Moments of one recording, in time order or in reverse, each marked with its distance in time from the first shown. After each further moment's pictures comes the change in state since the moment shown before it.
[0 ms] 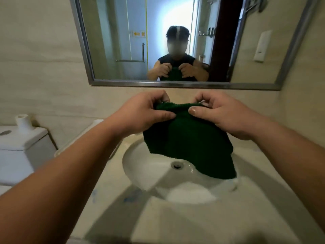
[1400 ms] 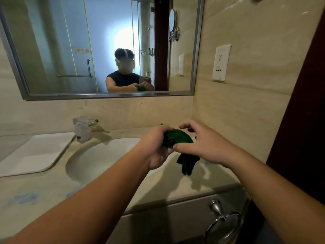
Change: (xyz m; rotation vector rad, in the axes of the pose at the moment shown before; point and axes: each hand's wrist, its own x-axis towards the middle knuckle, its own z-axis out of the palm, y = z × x) left_hand -0.045 0.144 0.214 -1.174 -0.208 -0.537; right_hand -0.222 0.014 -0.044 -0.320 0.276 0.282
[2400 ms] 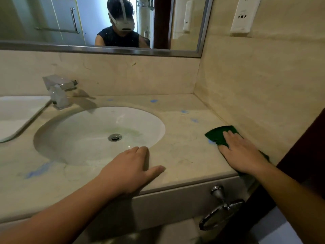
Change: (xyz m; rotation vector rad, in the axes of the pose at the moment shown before) left_hand 0.008 -0.101 -0.105 1.789 0.067 0.051; right_hand 0.019 0.244 0.047 -0.620 -0.130 0.395
